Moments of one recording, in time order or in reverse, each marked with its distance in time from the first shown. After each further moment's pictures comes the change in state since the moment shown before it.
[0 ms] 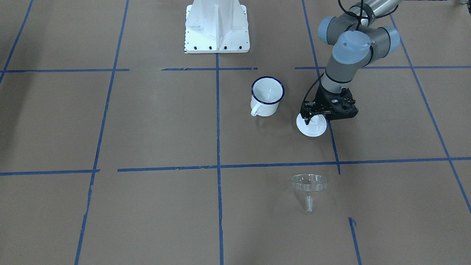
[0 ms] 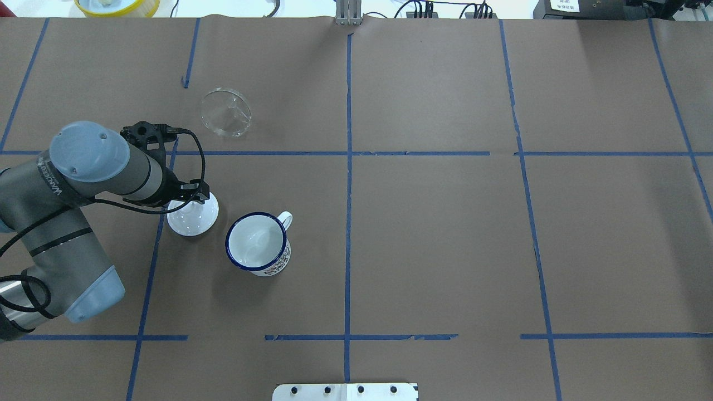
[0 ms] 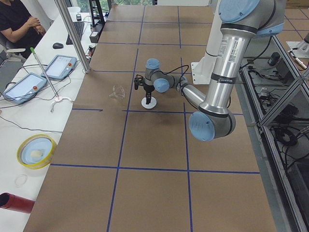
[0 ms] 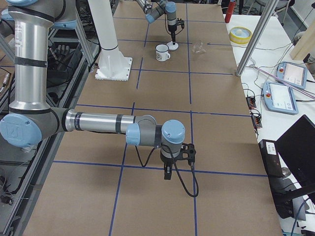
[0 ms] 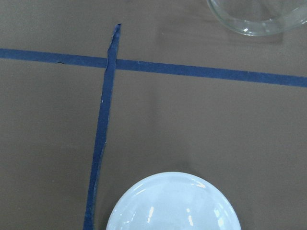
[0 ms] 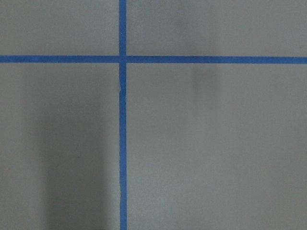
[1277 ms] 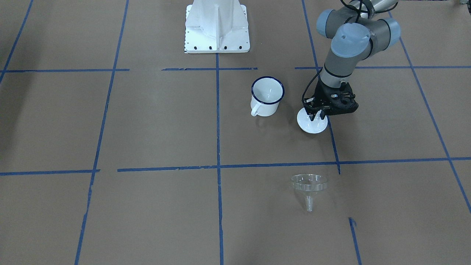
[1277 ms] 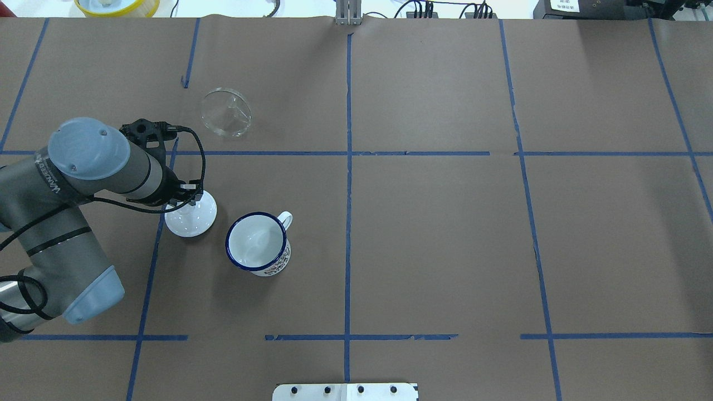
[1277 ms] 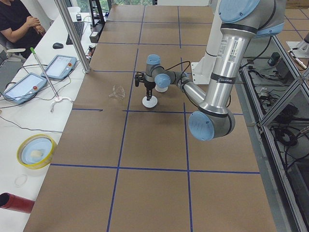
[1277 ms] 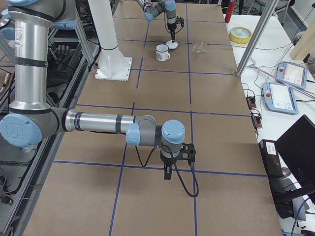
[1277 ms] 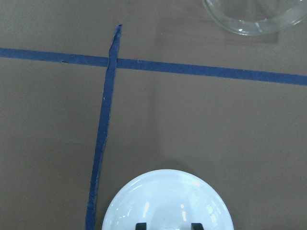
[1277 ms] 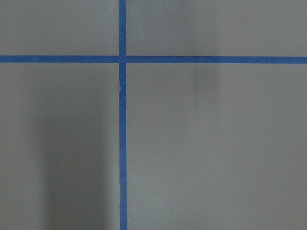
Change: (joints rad) left arm -0.004 -0.016 -0.073 0.120 -0.001 0.007; right arm 0.000 0.000 0.000 0.000 0.000 0.000
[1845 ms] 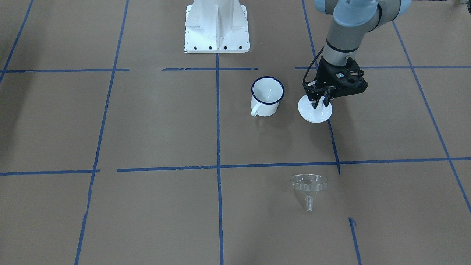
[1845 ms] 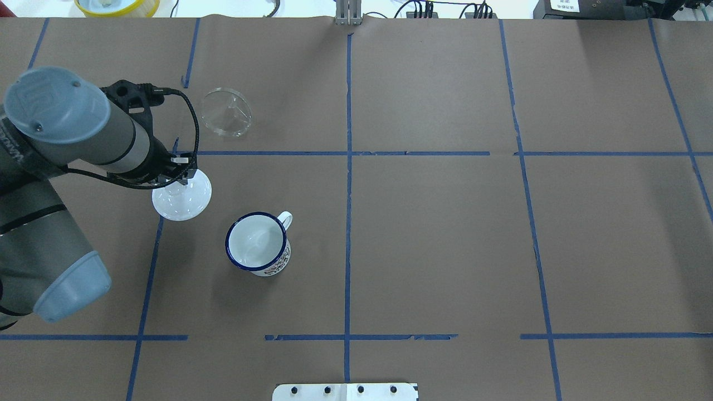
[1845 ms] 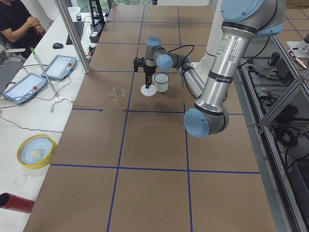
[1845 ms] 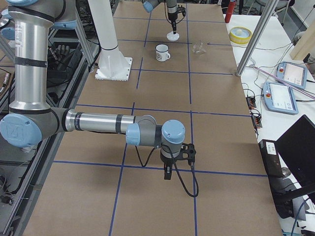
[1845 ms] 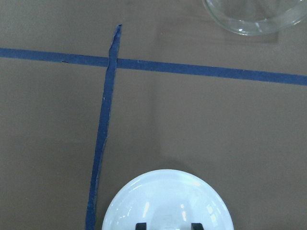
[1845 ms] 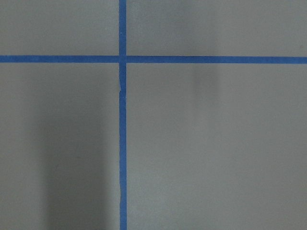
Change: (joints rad) left arm -0.064 -0.093 -0.197 0.309 -0.012 0.001; right arm 0.000 0.000 0.001 0.000 0.000 0.000
